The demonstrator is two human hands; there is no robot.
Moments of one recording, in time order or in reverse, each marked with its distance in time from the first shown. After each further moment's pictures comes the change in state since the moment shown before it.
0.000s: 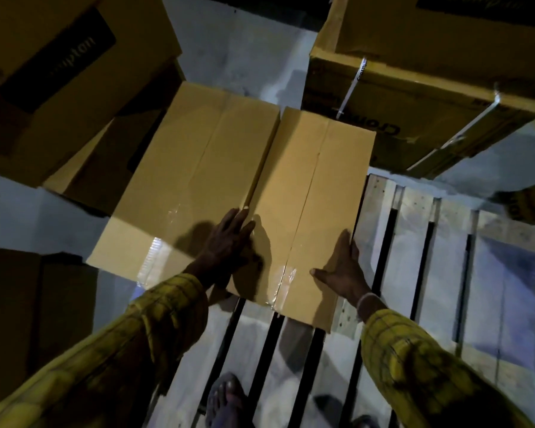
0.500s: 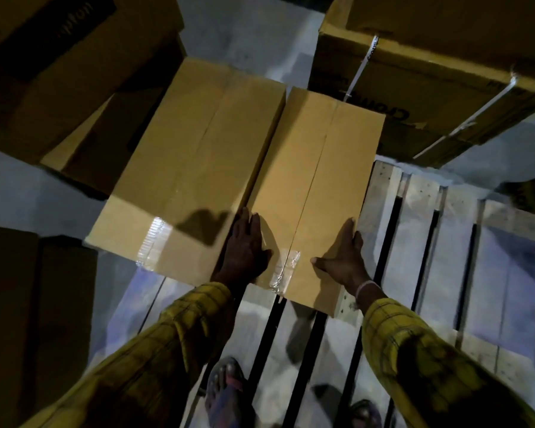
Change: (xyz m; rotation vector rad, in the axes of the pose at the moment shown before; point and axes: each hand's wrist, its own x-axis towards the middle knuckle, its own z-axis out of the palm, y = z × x) left_hand -0.019 0.056 0.046 -0.246 0.066 -0.253; right_hand -0.004 -0.001 0.014 0.089 0.040 0.076
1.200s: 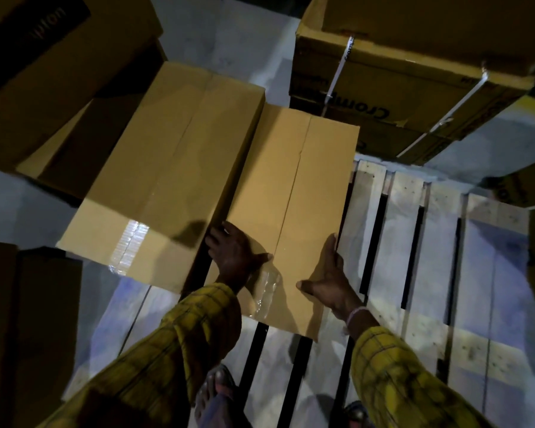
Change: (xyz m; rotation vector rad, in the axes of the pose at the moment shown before) left_hand 0.007 0.036 0.008 -0.067 -0.063 -0.500; right_hand -0.033 0.035 0.010 0.080 -0.107 -0.050
